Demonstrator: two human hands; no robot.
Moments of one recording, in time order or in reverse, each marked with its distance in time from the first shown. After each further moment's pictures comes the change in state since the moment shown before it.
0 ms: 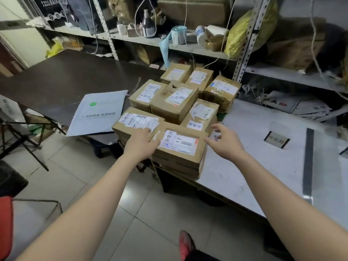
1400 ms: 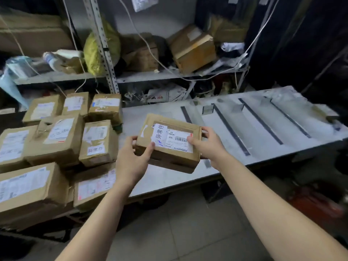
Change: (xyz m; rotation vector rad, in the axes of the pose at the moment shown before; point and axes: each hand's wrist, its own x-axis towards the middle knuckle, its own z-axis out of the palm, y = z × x) left_hand -0.087 0.160 0.081 -0.562 -0.218 0.522; right_hand -0.178 0.085 -0.101 0.761 0.636 0.485
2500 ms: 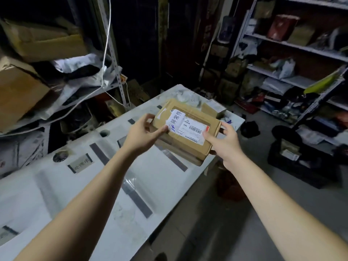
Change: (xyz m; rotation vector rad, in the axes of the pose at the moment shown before) left_hand 0.160 0.292 0.576 -0.041 -0.748 0.481; right_hand 0.203 0.038 -0.513 0.133 0.742 0.096
